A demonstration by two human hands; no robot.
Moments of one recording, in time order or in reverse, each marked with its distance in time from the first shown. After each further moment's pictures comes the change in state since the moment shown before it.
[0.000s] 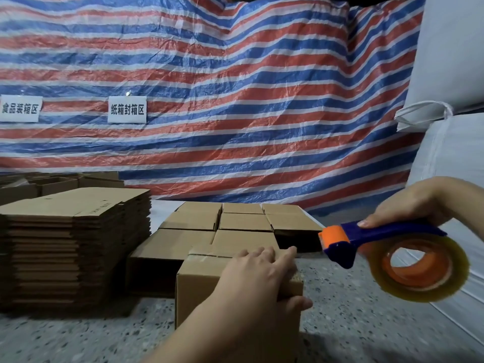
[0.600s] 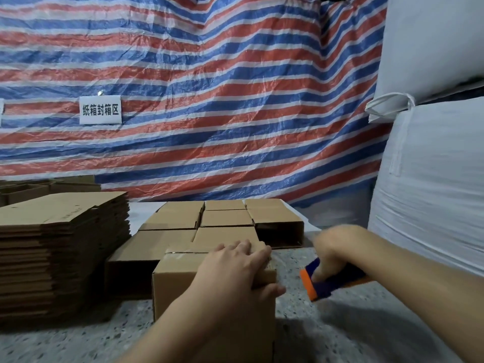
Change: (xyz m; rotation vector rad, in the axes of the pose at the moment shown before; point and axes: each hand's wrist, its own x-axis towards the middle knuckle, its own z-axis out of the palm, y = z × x) left_hand 0.001 0.002 -0.005 0.076 -0.067 0.003; right_hand 0.058 -0.030 0.103 -0.796 0.364 0.180
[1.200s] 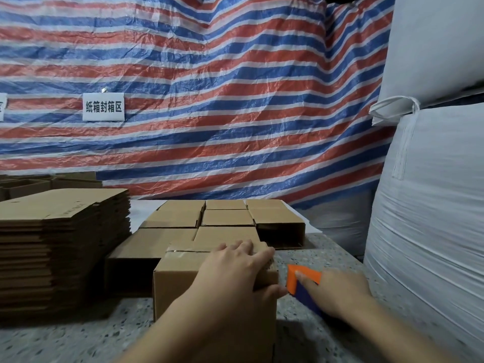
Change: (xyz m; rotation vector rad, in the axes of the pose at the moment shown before) left_hand 0.000 -0.002 0.005 -0.043 0.053 0.005; right_hand 0.021 -0.033 0.097 0.405 0.425 0.185
